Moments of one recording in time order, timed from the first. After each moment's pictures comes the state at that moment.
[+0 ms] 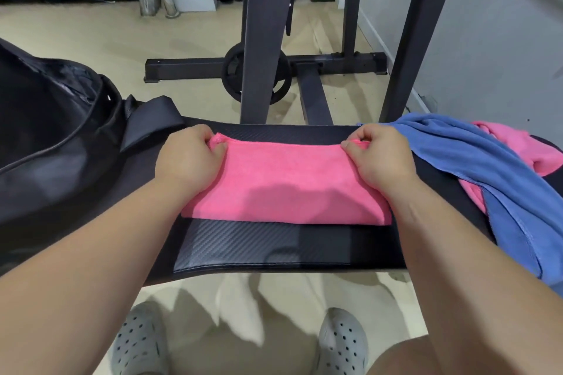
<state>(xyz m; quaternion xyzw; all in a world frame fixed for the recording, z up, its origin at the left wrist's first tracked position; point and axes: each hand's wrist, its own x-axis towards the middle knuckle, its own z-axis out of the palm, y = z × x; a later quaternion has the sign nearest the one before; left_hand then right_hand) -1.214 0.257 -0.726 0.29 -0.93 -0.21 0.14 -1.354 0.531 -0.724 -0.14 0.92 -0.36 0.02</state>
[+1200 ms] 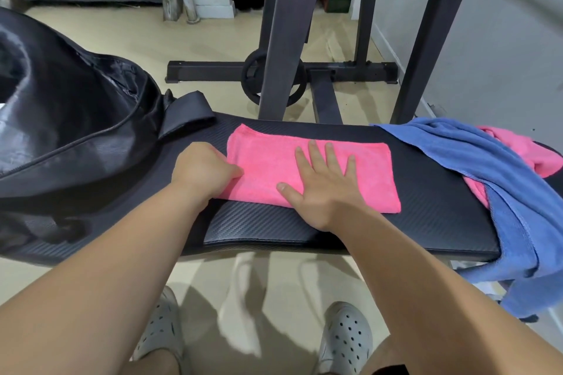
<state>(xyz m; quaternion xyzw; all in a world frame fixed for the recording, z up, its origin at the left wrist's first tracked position) -1.164 0.275 -0.706 0.42 -0.84 -0.33 0.06 -1.249 0.473 -0.732 -0.34 0.93 -0.04 0.13</state>
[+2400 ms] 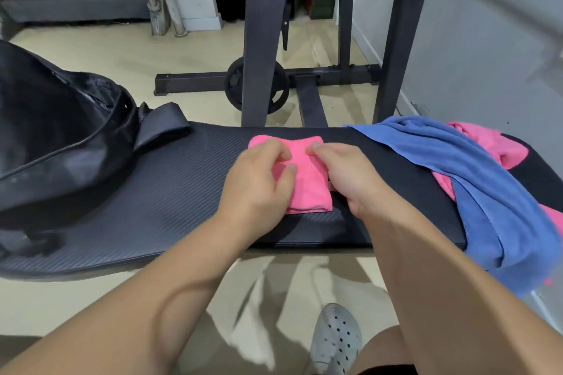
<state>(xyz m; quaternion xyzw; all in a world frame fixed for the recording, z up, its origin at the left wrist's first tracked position) -1.173 0.397 -0.686 0.10 -0.91 -0.32 0.23 -1.284 0.526 -0.694 -0.09 0.77 -0.59 0.22</state>
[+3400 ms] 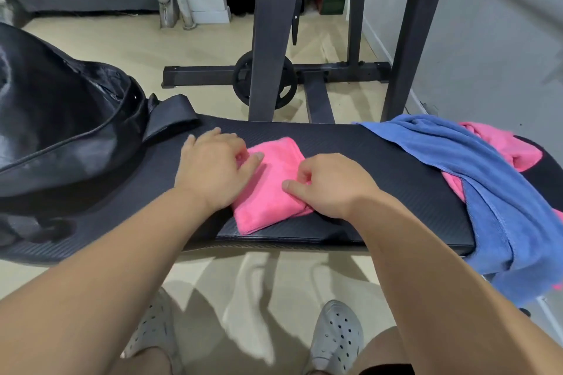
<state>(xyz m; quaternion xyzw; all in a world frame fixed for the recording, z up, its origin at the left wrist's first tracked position) -1.169 0.319 -0.693 0.18 -0.98 -0.08 0.09 -1.261 0.515 -0.680 -0.35 0.92 -0.13 0.15</state>
